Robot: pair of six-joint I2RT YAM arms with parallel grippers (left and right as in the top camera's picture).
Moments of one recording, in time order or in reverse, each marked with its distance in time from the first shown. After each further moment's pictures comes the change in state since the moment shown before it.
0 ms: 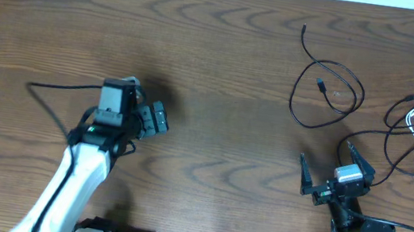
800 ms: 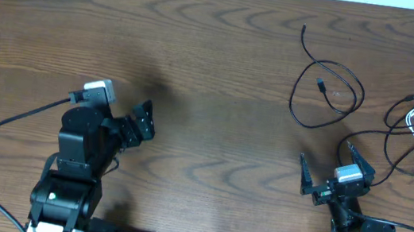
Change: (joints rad) left arm 0.000 -0.493 -0.001 -0.101 -0.057 0.000; right arm 0.000 0.000 0.000 0.000 0.000 0.000
